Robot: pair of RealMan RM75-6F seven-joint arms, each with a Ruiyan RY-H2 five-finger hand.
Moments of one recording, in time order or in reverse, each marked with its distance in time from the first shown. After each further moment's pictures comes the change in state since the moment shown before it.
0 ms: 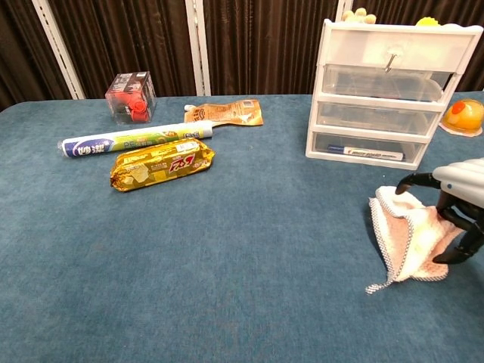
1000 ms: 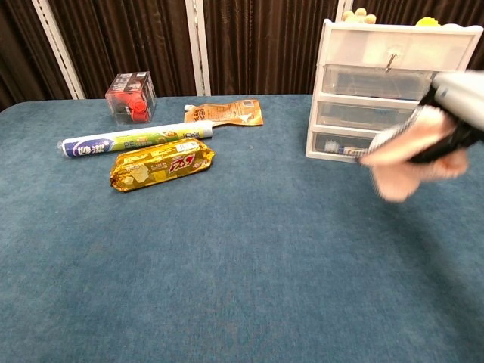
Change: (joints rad) left arm -0.004 0.007 -0.006 -0.015 -0.026 -0.016 -0.010; right arm 0.028 -0.126 0.143 0.016 -0.046 0.313 0.078
